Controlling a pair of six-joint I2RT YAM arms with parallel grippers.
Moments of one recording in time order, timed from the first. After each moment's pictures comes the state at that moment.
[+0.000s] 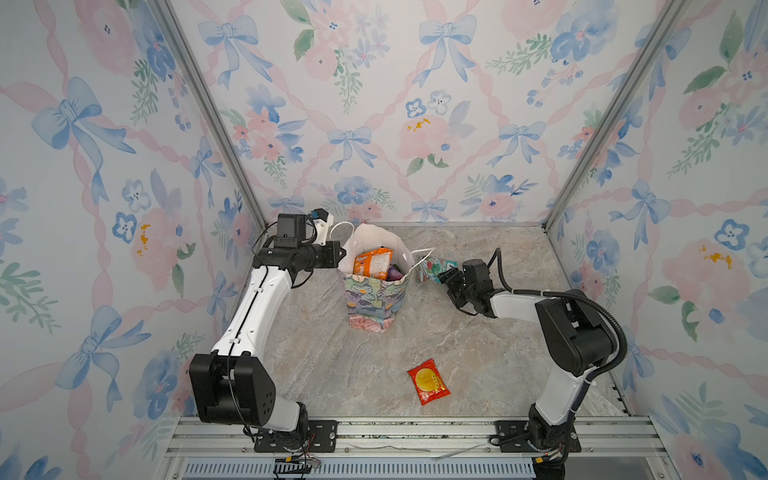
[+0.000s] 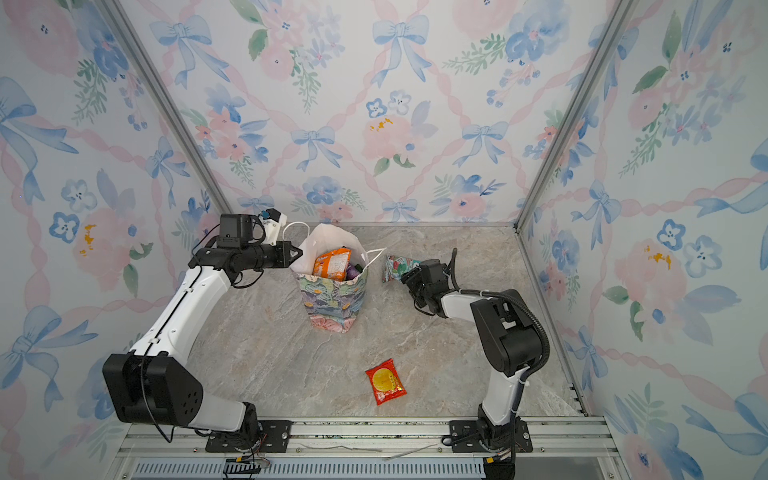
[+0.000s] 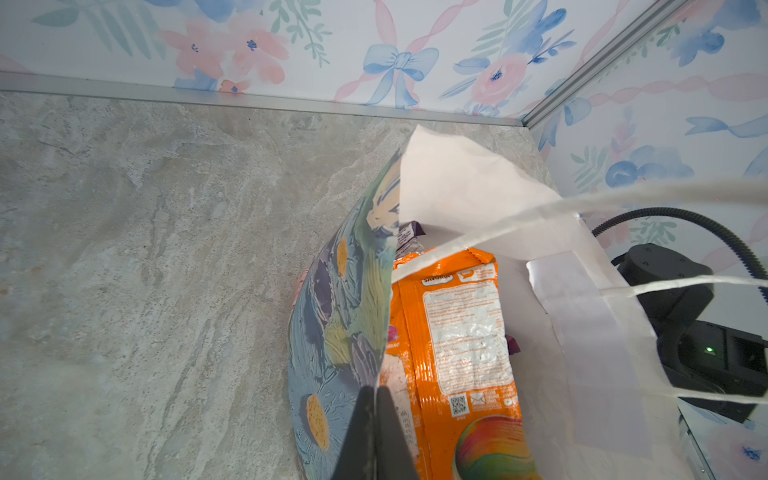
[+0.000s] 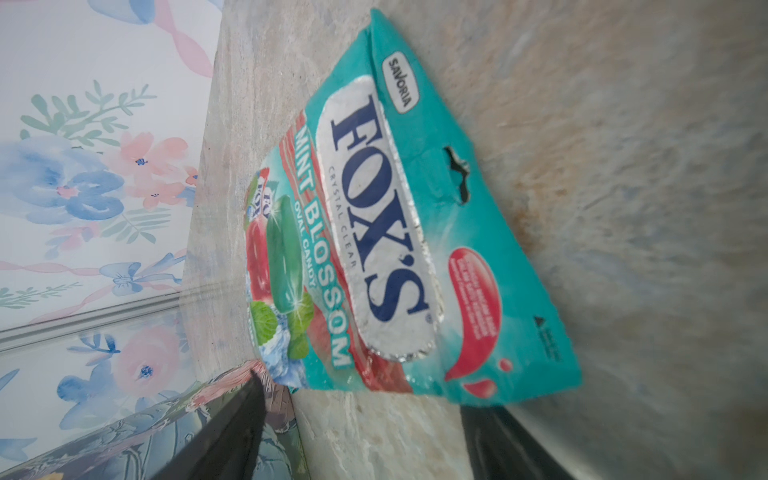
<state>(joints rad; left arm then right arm) -0.06 1.46 1.36 -0.65 0.51 -0.13 0.39 1.85 0.94 0.23 -0.09 1.24</state>
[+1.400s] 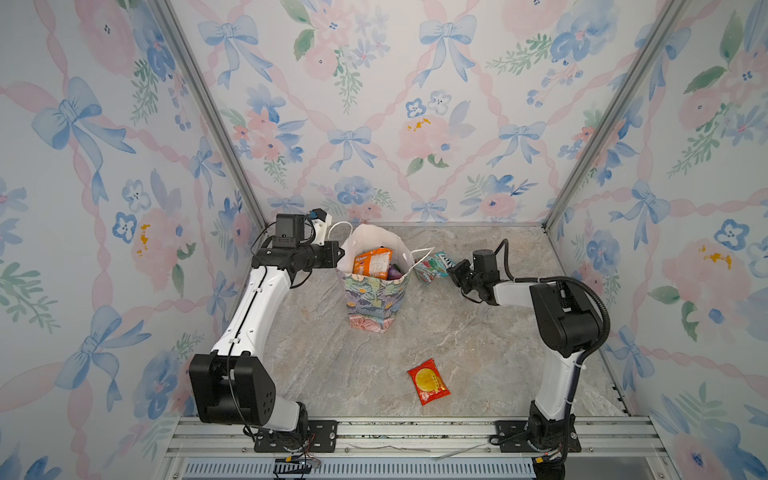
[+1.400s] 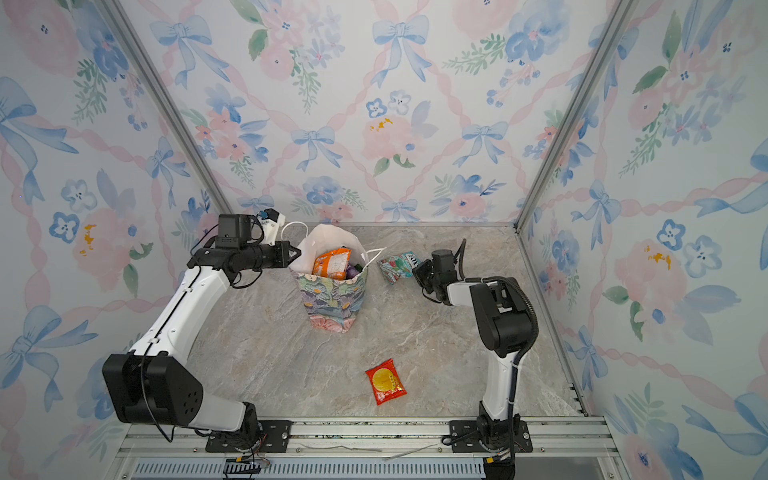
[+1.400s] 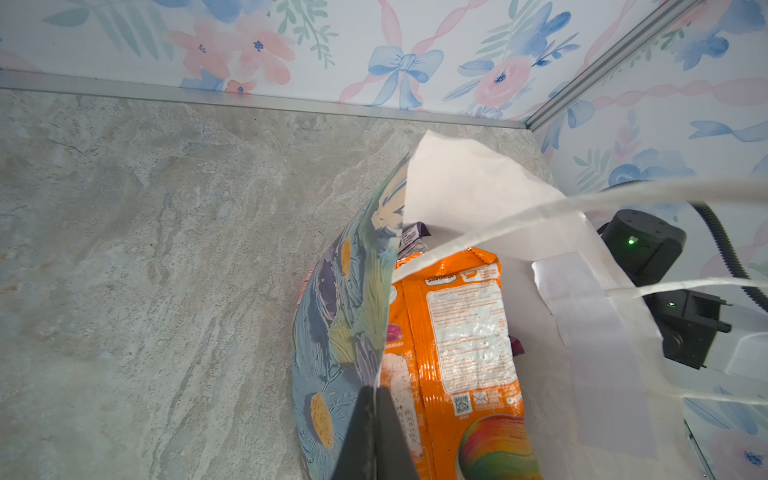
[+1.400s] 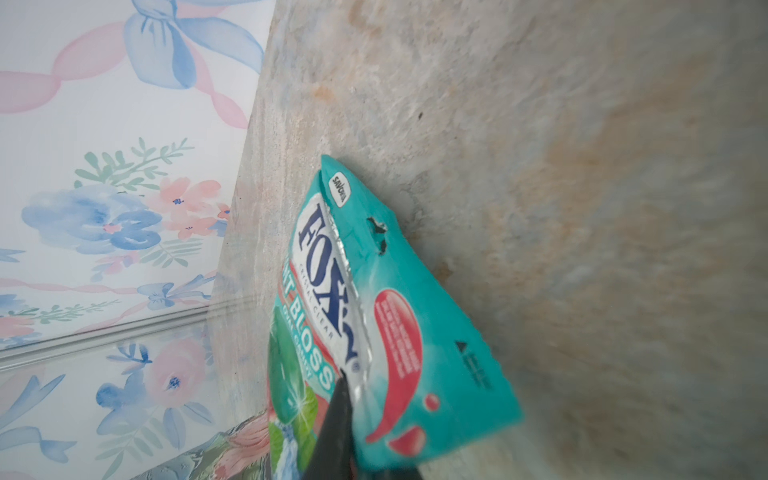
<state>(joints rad) -0.05 1.46 1.36 -0.65 0.51 -0.13 0.26 1.98 1.07 0.31 -0.24 1.15</state>
